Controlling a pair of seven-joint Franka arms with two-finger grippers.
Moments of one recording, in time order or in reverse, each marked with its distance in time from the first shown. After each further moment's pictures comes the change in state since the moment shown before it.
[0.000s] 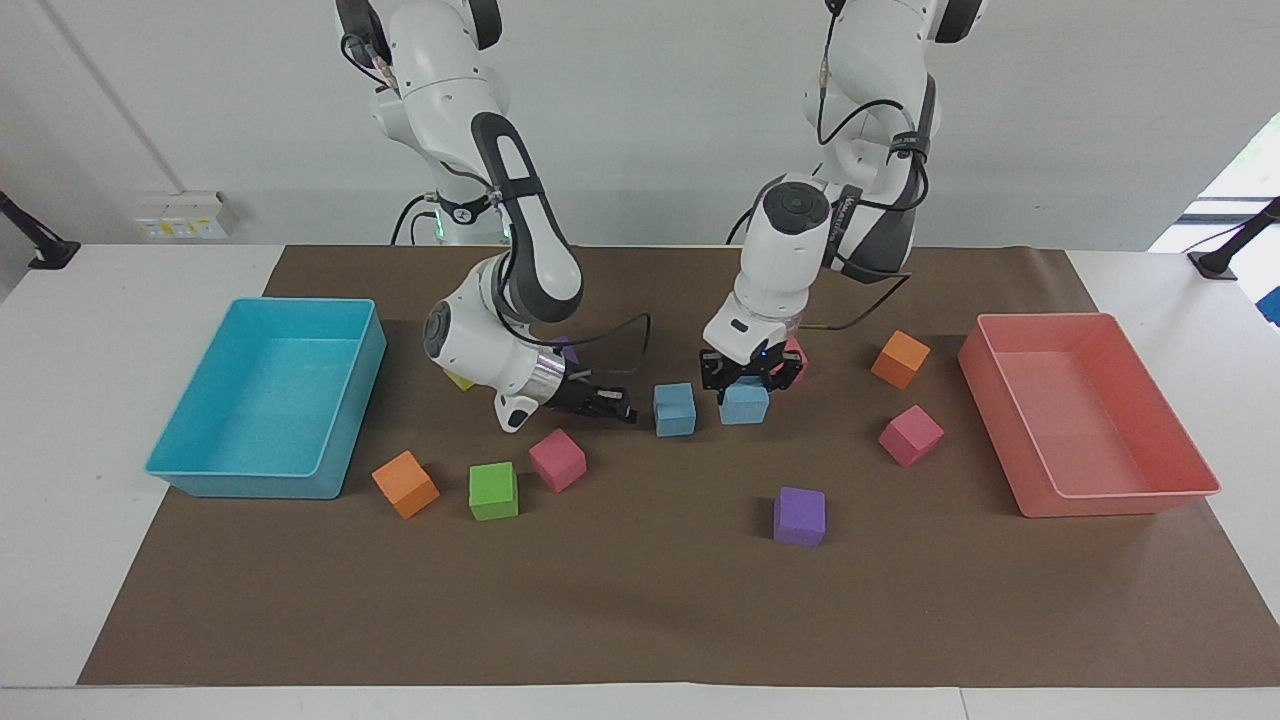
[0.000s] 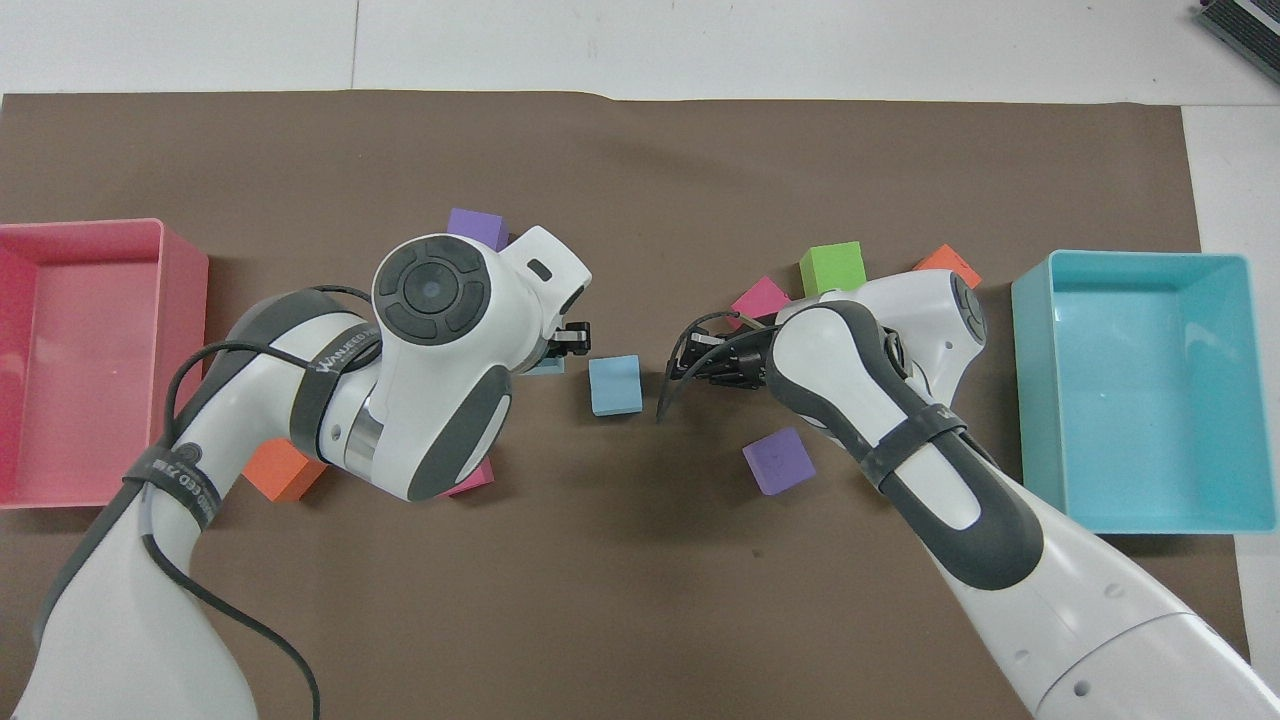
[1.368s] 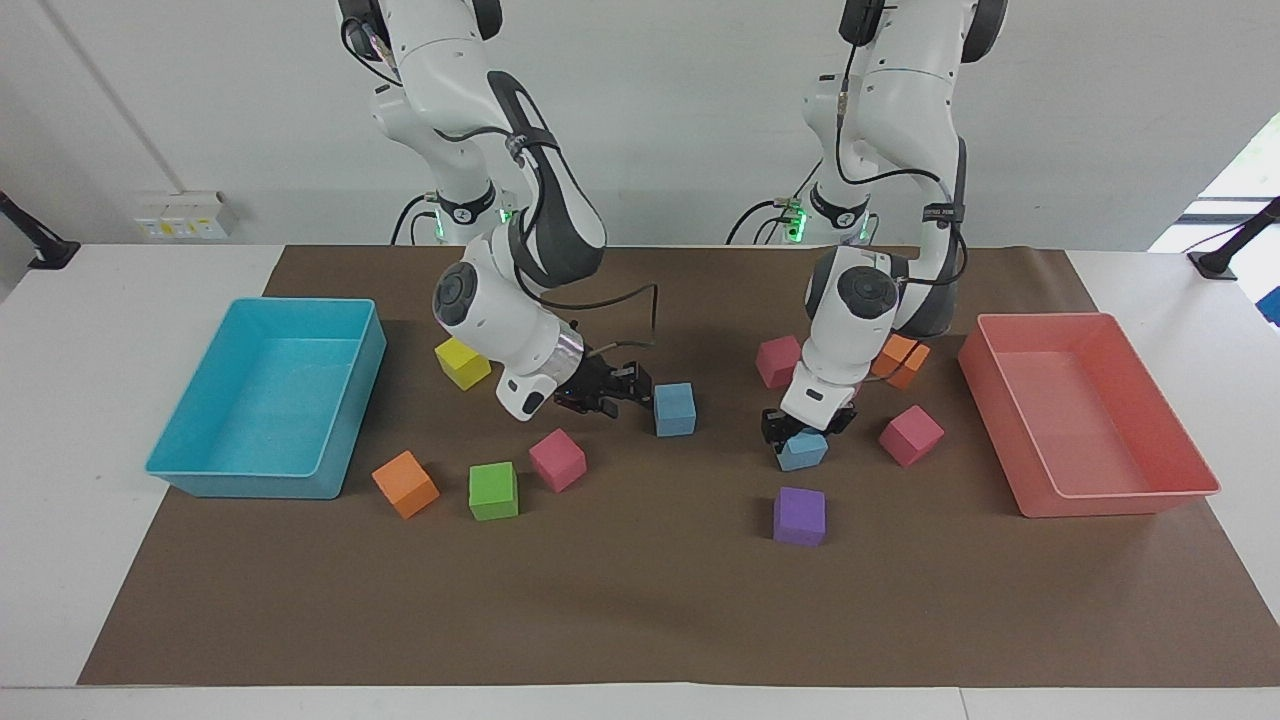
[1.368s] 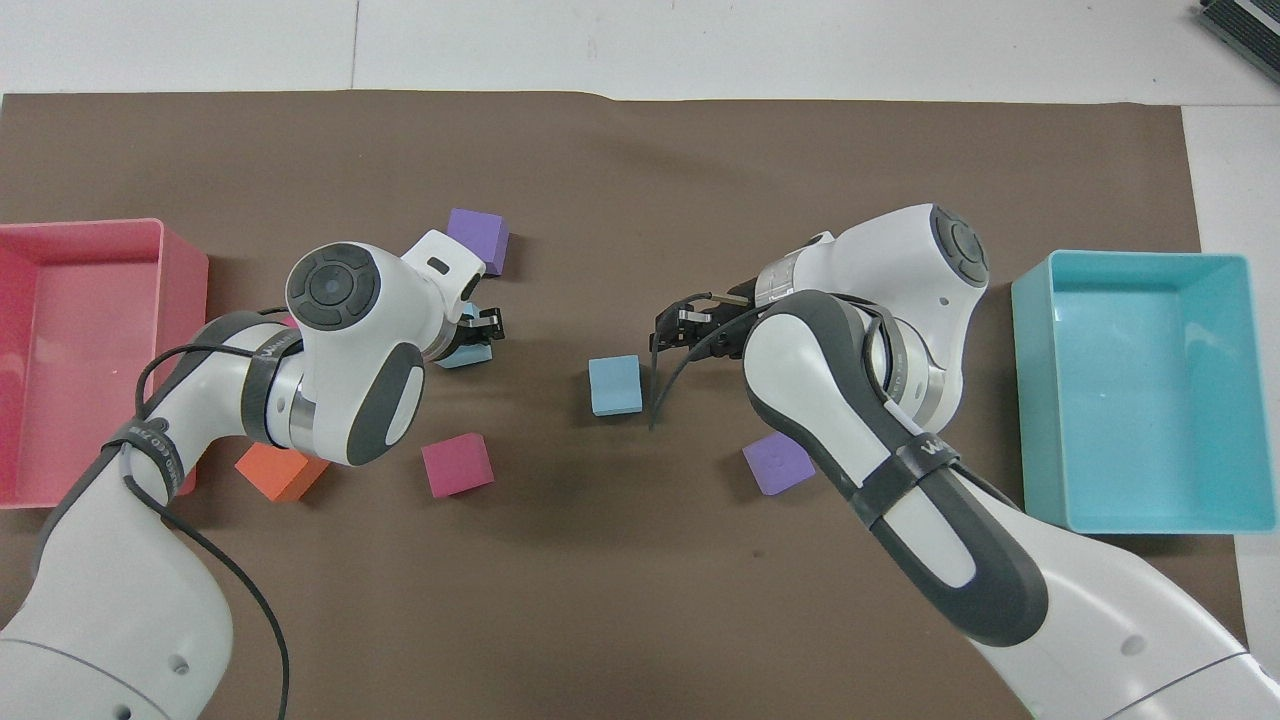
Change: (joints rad) left arm 0.174 0.087 0.014 -0.142 -0.012 0.225 0.037; right arm 0.024 -0.031 0.004 0.127 -0.301 -0.069 0.097
